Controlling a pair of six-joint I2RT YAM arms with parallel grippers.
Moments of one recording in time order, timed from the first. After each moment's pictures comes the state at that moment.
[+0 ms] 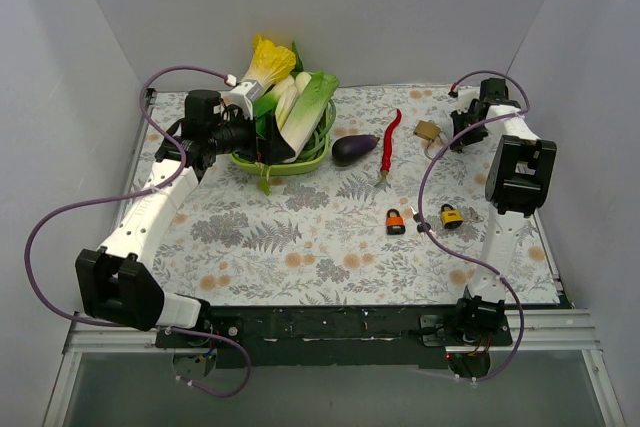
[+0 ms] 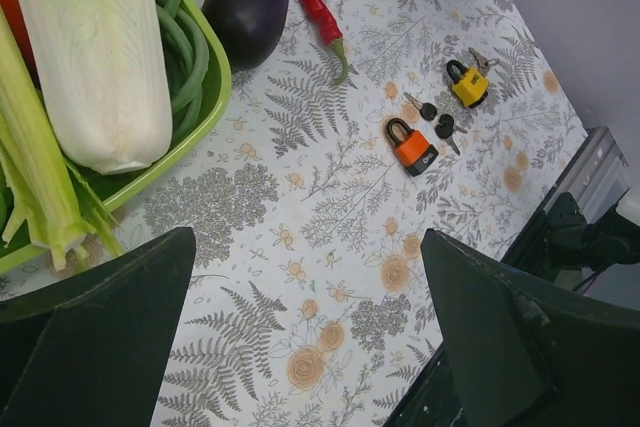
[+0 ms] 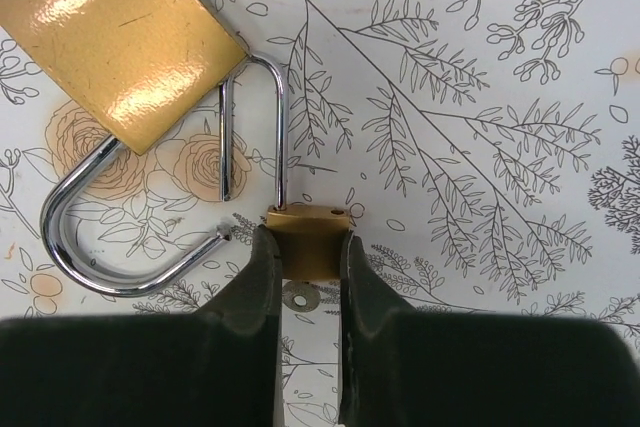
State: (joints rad) left arm -0.25 1.37 1.27 -0.45 0.62 -0.17; right arm -0.14 2.29 1.85 -0.62 -0.25 -0.45
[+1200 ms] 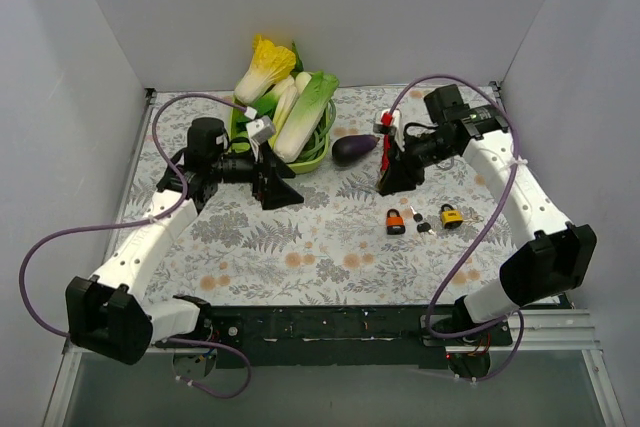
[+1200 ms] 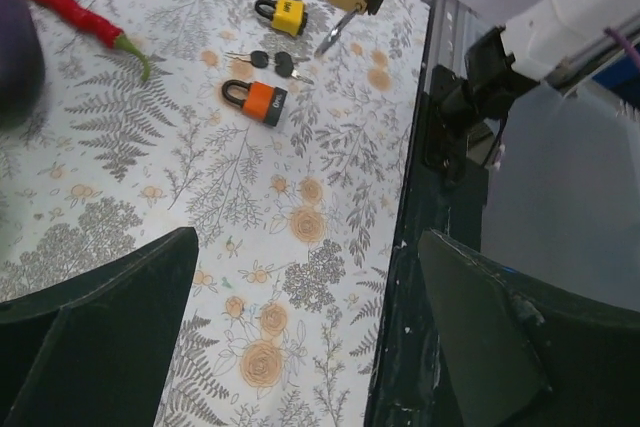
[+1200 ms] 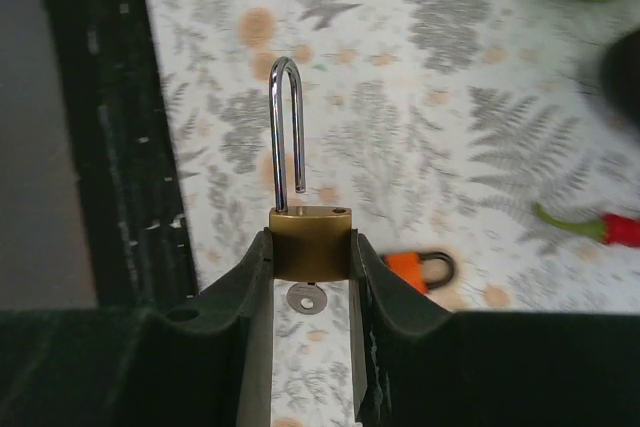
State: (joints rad) left arm -0.28 1.23 1.05 -0.31 1.06 -0.01; right arm 0.29 1.51 1.55 -1.19 -0.83 -0.79
